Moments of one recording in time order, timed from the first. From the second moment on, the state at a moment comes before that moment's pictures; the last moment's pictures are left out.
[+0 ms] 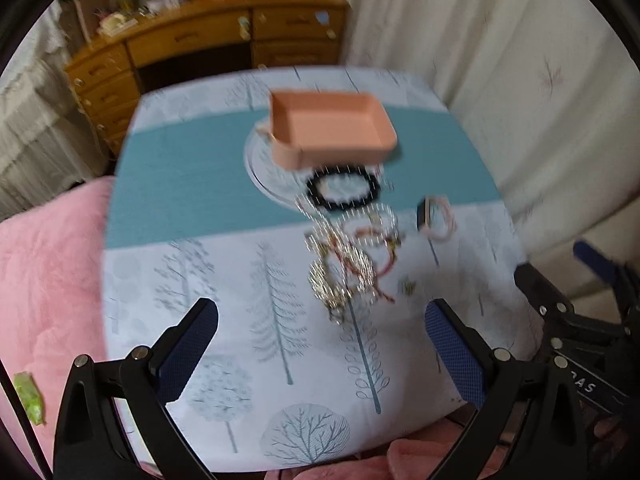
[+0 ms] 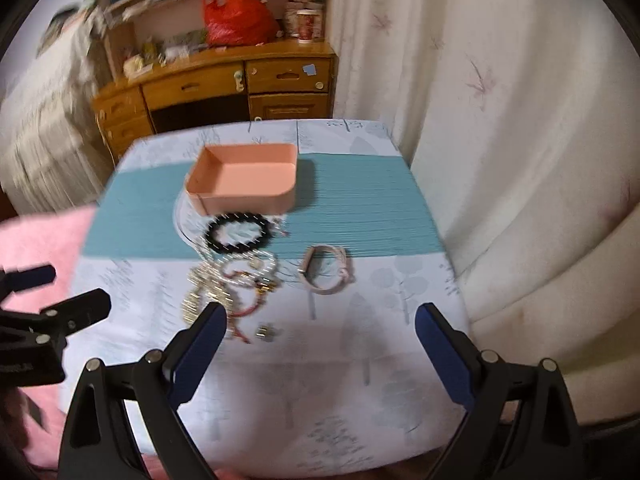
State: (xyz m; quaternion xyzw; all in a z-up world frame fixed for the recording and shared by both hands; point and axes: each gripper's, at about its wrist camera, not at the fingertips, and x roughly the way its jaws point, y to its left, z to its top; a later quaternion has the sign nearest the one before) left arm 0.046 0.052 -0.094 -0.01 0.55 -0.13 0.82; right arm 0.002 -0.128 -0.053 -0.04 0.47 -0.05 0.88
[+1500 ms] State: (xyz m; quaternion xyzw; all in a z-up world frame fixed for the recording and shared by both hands) left arm 0.094 0.043 -0.139 -0.07 0.55 -0.04 0.83; right arm 0.124 -0.164 -0.108 0.04 0.44 0.21 0.87
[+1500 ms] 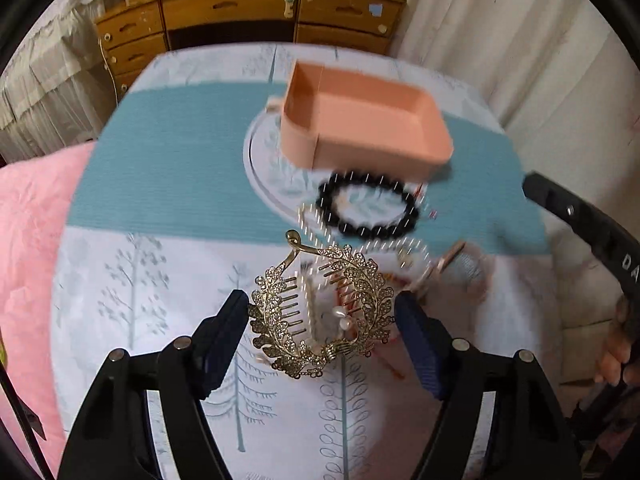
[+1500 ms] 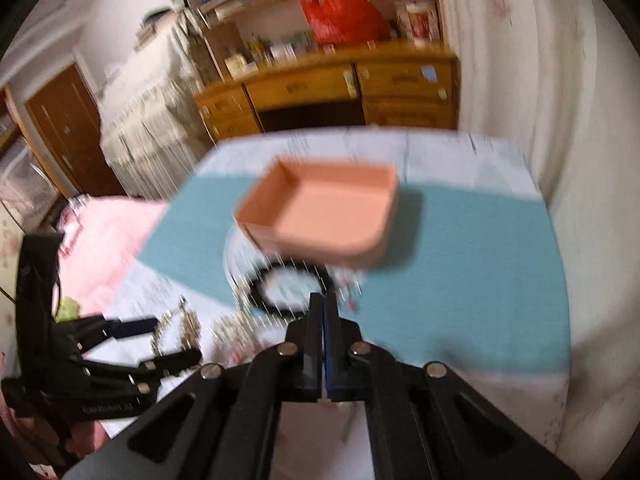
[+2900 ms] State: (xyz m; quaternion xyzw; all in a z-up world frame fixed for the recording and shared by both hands) left arm 0.154 0.048 -0.161 -0.11 0.53 -0.01 0.84; right arm 0.140 -0.190 -0.164 0.10 0.52 0.18 0.83
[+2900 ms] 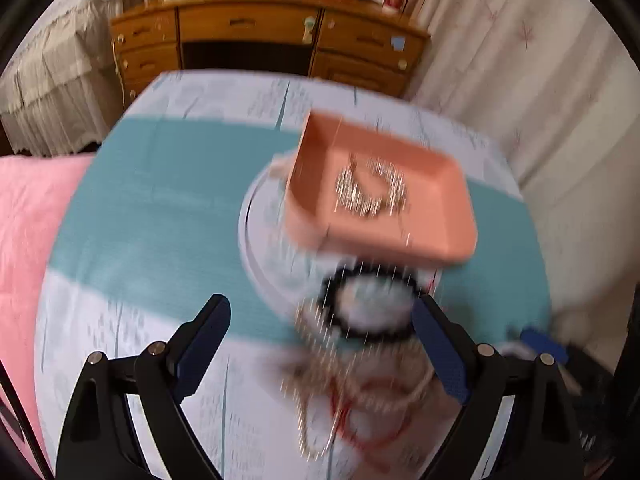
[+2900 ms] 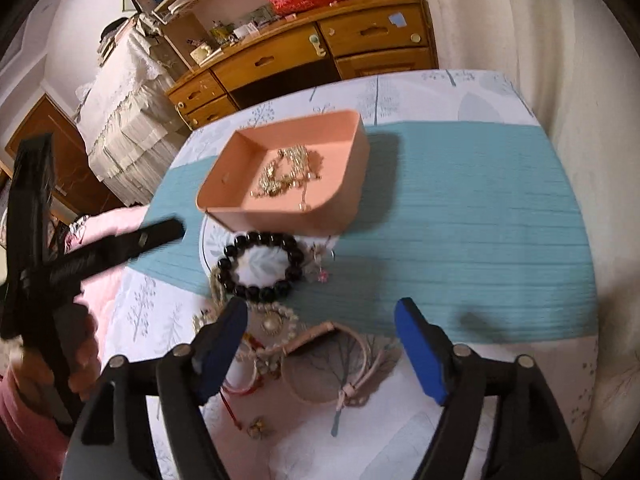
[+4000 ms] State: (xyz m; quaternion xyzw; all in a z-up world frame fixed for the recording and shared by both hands) left arm 0.115 0.019 -0.214 -0.28 0.60 -0.03 0.75; right arm 0.100 -0.150 -0.211 -0.18 0.45 0.27 0.83
